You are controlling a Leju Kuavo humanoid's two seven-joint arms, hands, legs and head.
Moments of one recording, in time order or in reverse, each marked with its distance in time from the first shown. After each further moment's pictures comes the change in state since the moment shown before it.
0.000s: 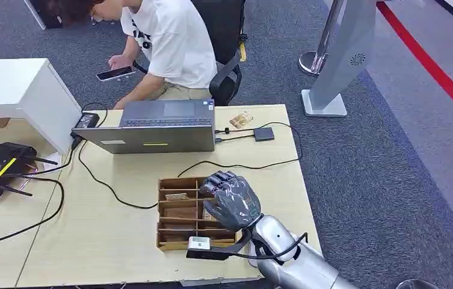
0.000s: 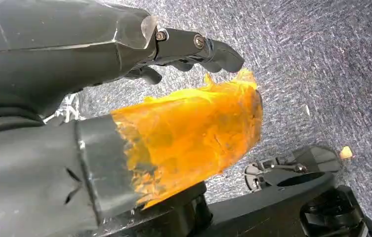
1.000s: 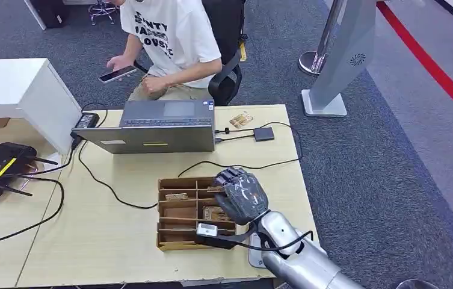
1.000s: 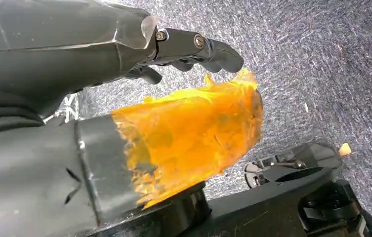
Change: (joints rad) left arm -0.001 -0.003 -0.008 0.000 -0.001 -0.006 0.002; right arm -0.010 0.011 -0.062 0.110 0.018 -0.012 0.019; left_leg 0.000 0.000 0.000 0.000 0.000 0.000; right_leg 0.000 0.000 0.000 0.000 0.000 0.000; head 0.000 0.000
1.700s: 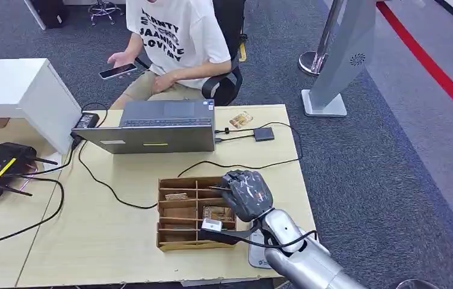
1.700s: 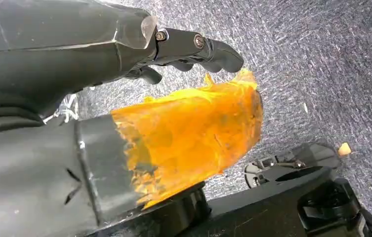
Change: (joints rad) left arm 0.000 0.000 -0.015 0.000 0.003 0.000 0.001; right arm 0.002 0.000 -0.034 0.025 0.011 -0.011 -0.002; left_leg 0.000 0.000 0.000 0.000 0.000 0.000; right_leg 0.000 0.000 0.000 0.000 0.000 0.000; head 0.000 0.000
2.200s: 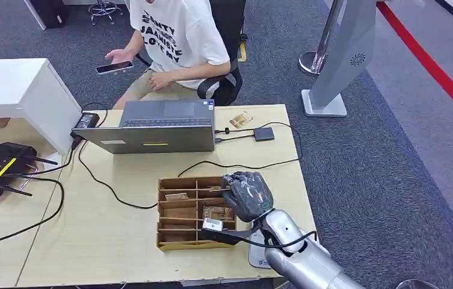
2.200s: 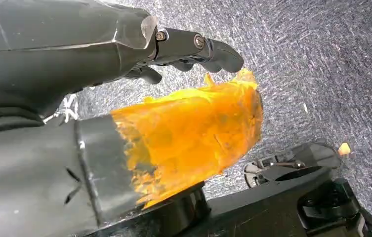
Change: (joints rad) left arm 0.000 0.000 -0.001 0.000 0.005 0.000 0.000; right arm 0.007 0.005 -0.011 0.000 -0.021 0.000 -0.017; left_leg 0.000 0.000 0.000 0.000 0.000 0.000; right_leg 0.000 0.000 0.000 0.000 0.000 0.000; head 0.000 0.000
